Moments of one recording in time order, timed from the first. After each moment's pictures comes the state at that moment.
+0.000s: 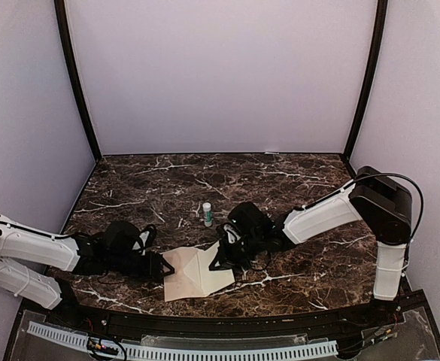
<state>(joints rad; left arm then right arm) -0.83 1.24 0.33 0.05 0.20 -0.88 1.01 1.96 1.04 0.06 -0.48 0.98</state>
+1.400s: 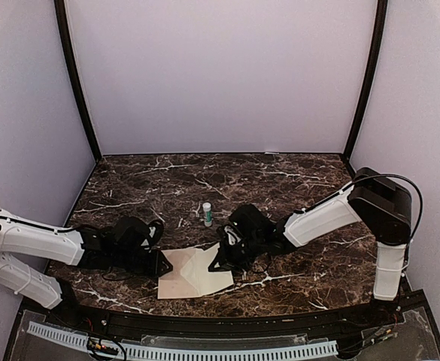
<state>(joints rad) -0.90 1.27 0.46 -0.11 0.06 -0.80 1.02 1.96 1.01 0.13 -0.48 1.02</state>
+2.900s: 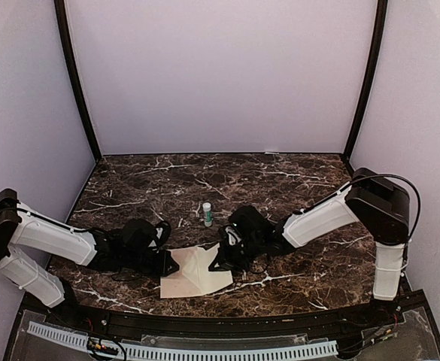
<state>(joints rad) -0.90 1.42 0.45 0.08 0.09 -0.80 1.02 1.98 1.01 0.14 -0.46 1.05</state>
